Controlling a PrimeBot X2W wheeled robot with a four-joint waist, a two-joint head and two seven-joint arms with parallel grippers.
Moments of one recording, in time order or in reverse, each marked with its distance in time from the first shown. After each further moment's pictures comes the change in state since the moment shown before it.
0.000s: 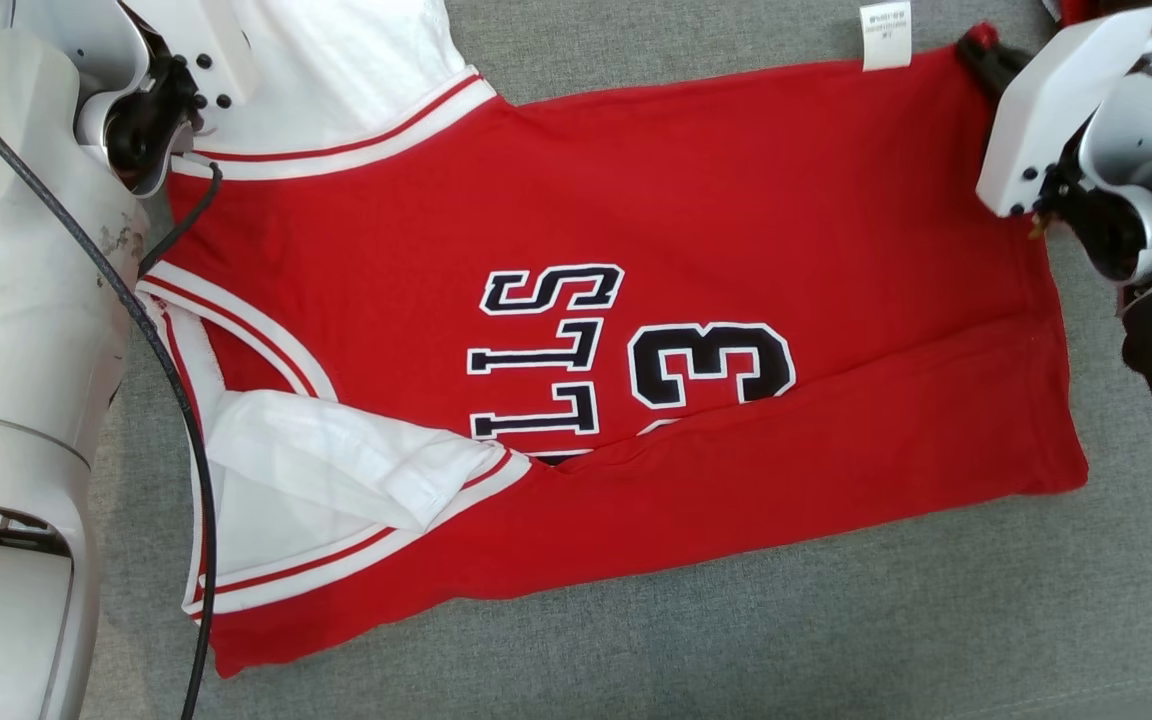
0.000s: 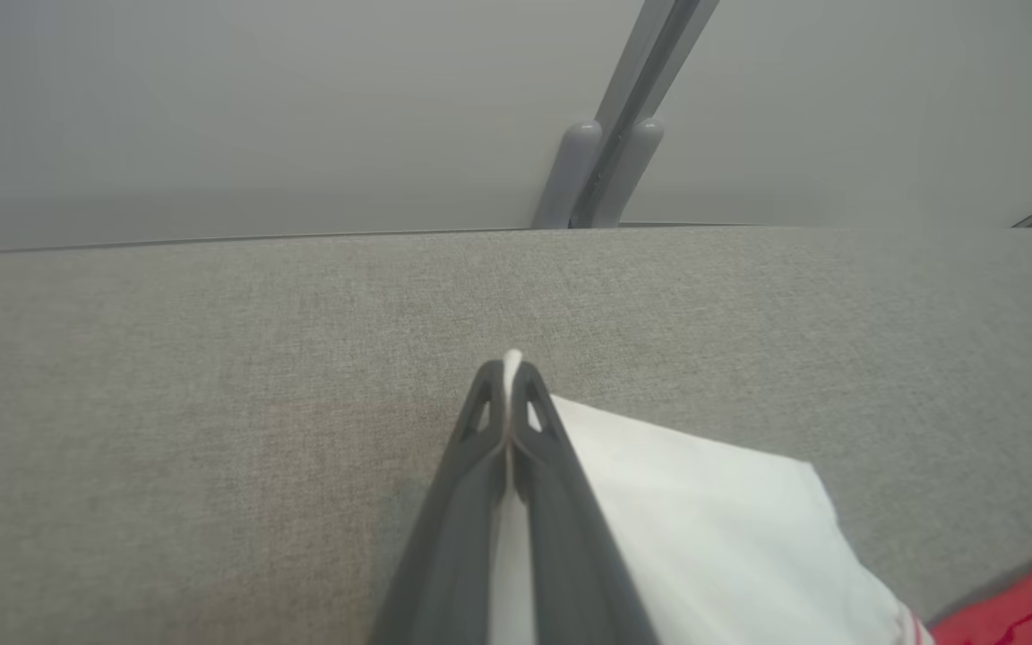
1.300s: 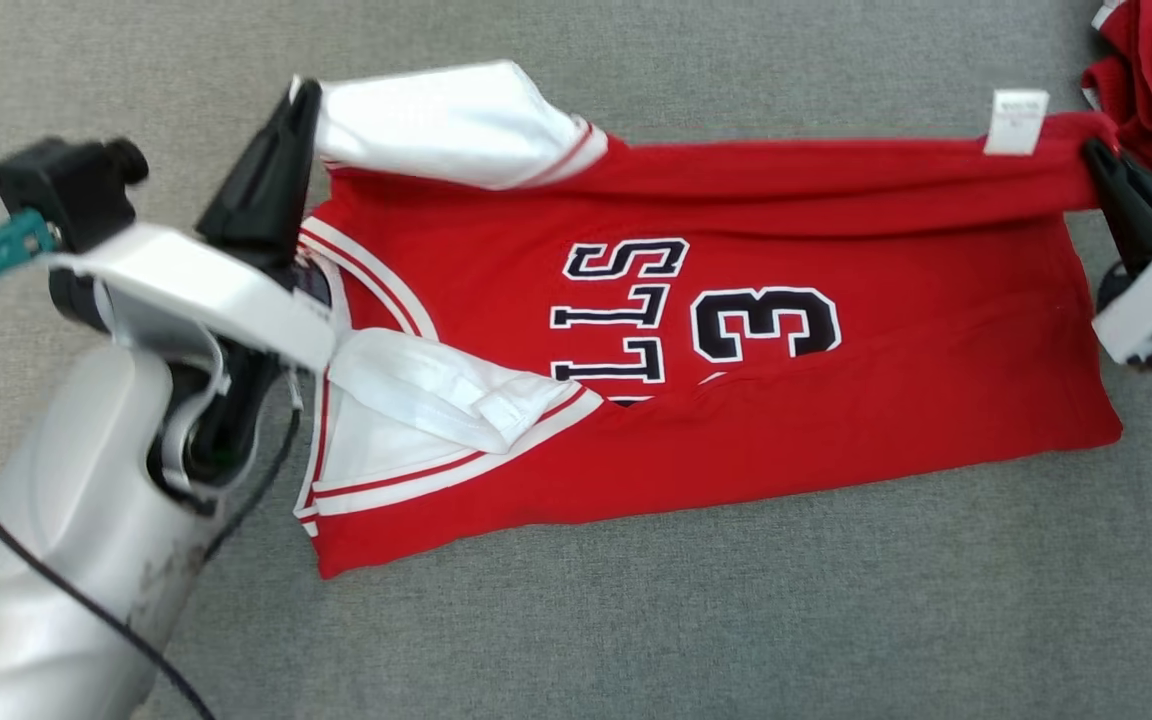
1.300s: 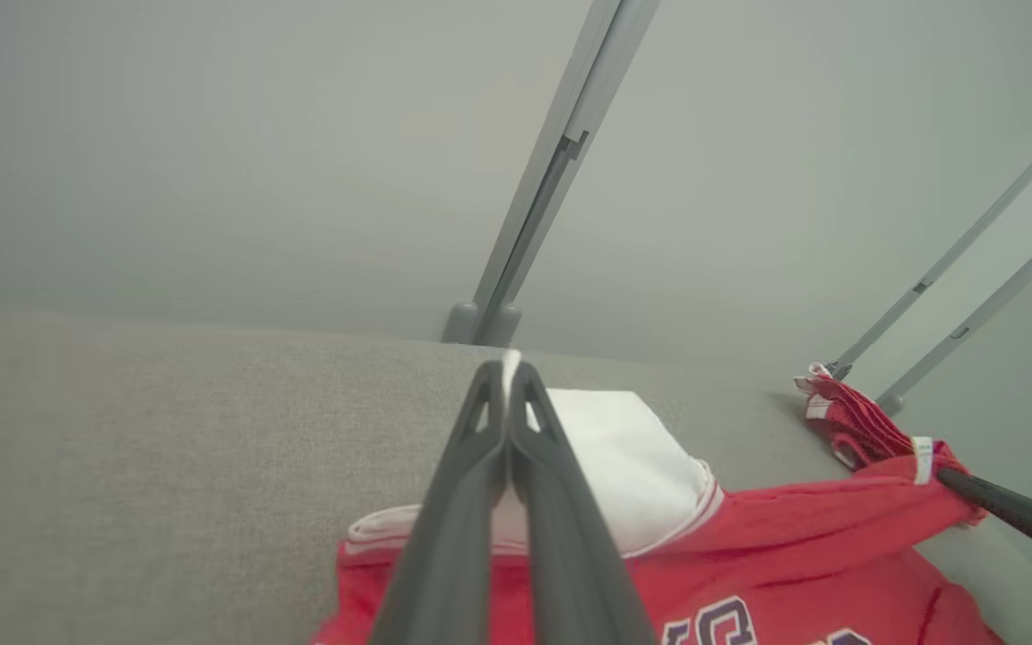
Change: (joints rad) left arm 0.604 0.171 -0.060 -0.847 -0.257 0.090 -0.299; right arm 0.319 -0.233 0.034 -0.218 0.297 0.000 -0.376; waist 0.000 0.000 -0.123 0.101
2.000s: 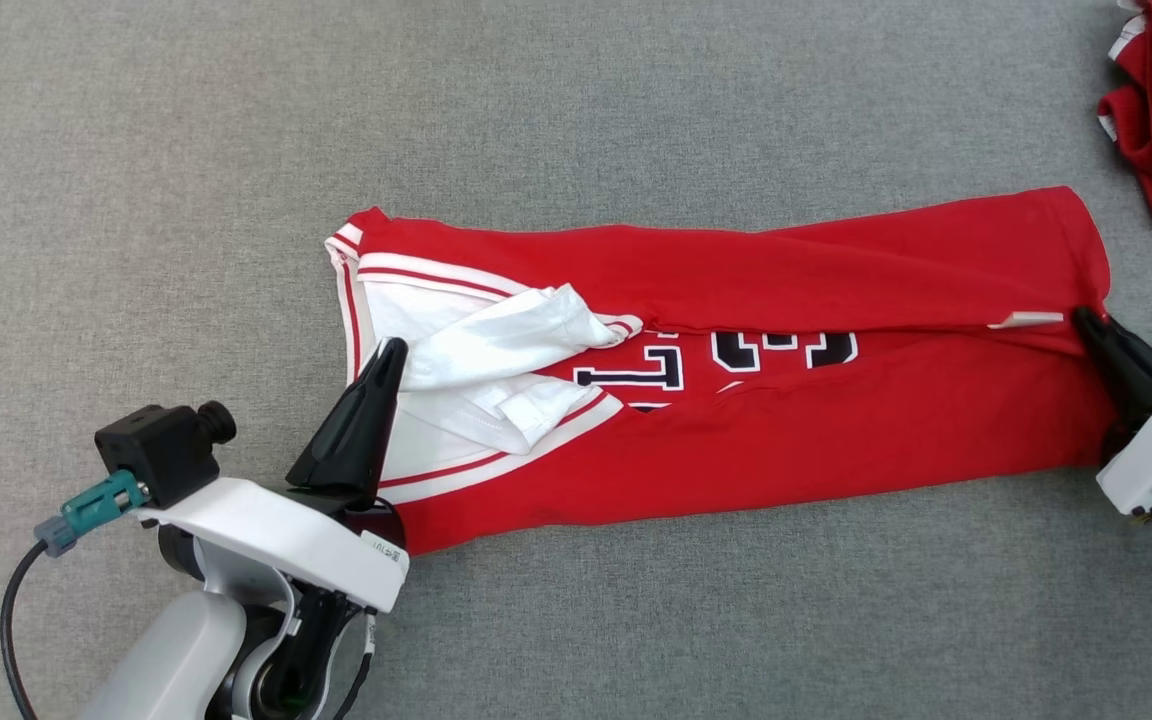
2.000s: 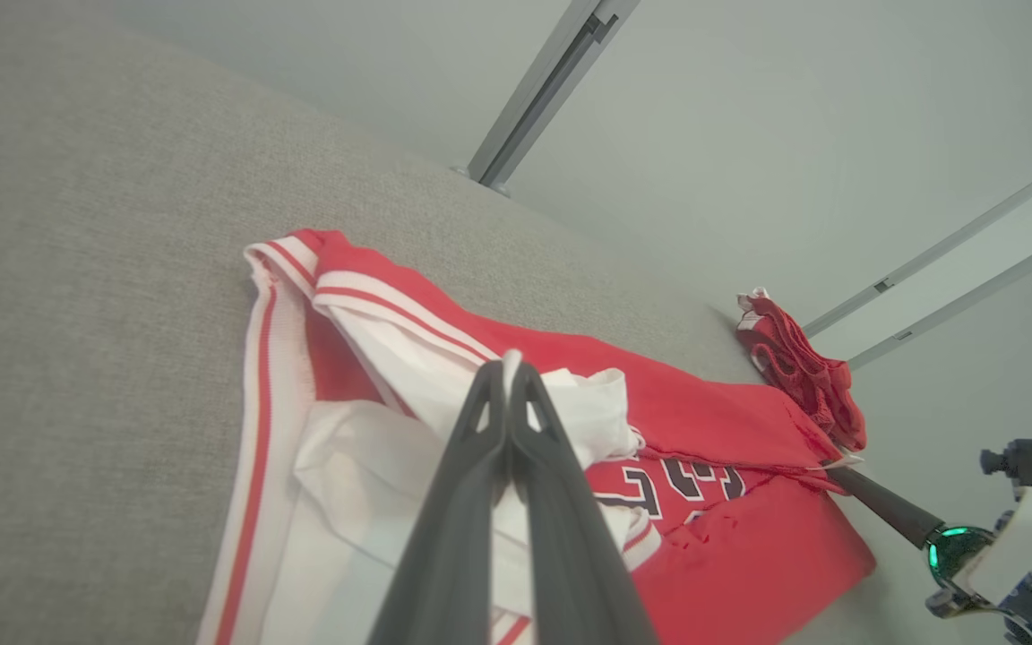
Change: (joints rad) left arm 0.441 0.015 -0.017 -0.386 -0.097 0.159 0.017; right arm 0.301 -0.044 -0.092 -0.144 0.004 0.000 0.040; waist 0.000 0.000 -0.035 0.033
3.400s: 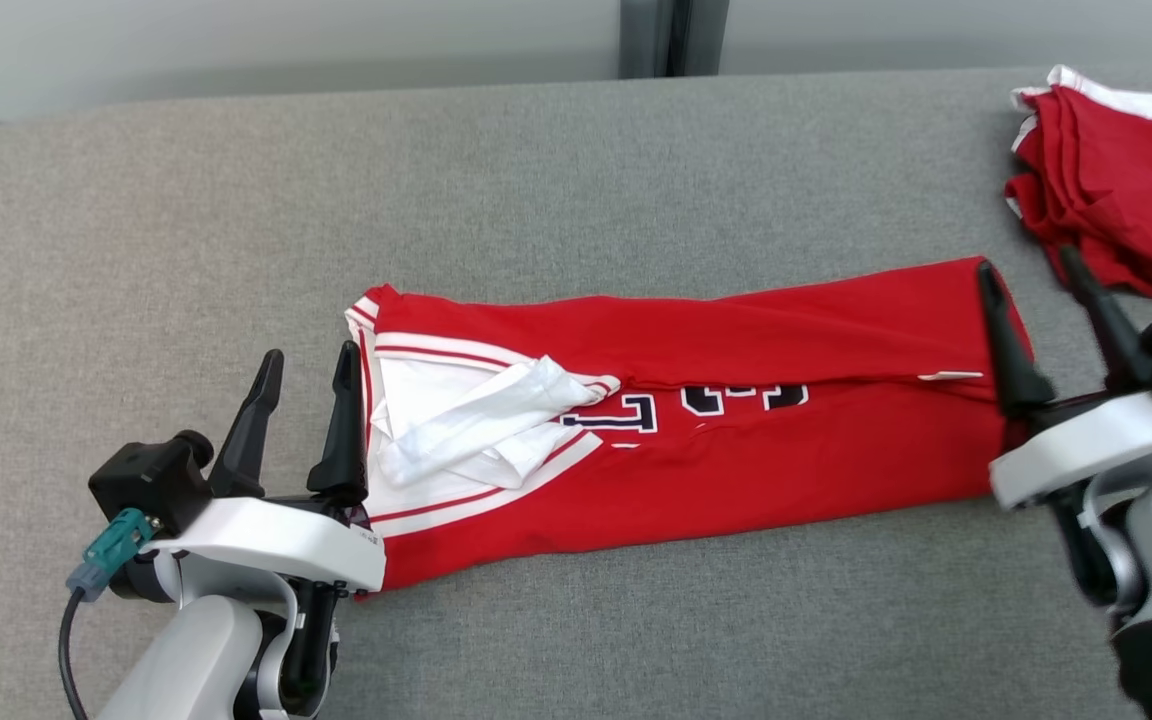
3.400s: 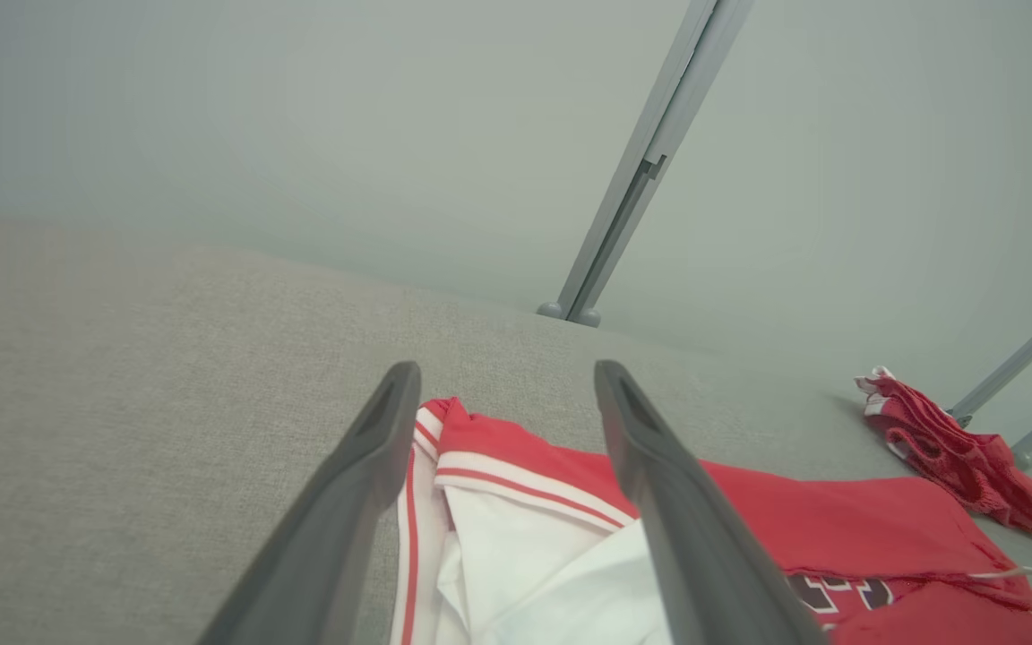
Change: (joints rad) left arm -0.002 -0.052 0.034 0.186 0.179 0.106 -0.170; right arm -0.038 0.196 -0.053 0.094 -0.377 0.000 -0.314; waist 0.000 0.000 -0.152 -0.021
